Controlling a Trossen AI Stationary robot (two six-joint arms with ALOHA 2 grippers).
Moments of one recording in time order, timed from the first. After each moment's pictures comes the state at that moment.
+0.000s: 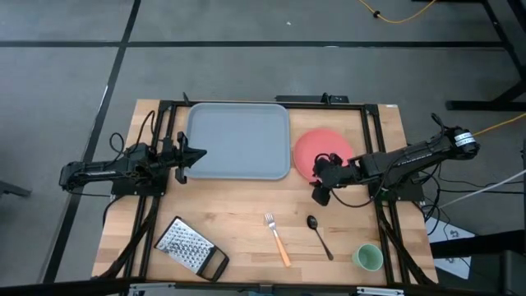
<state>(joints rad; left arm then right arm) 0.14 0.04 0.01 0.25 -0.07 -0.21 0.23 1.19 0.75 -0.53 0.24 0.65</state>
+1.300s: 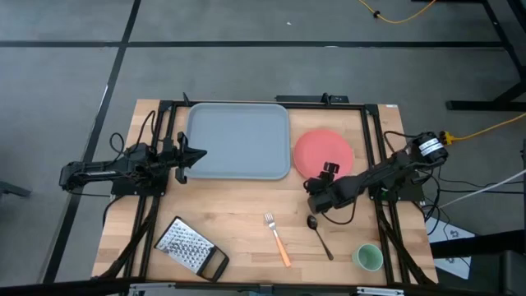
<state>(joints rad) 0.14 0.04 0.01 0.25 -0.07 -0.21 0.35 1.62 0.75 -0.65 0.59 0.54</state>
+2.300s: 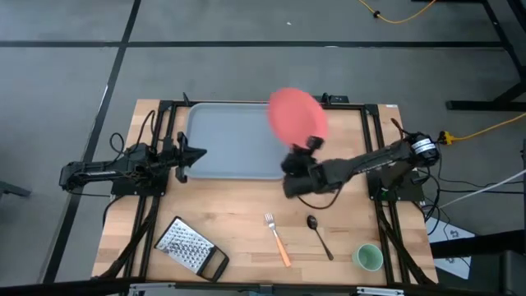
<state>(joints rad) 0.14 0.04 0.01 0.25 -0.11 -0.23 0.22 1.68 1.28 -0.69 1.08 0.08</state>
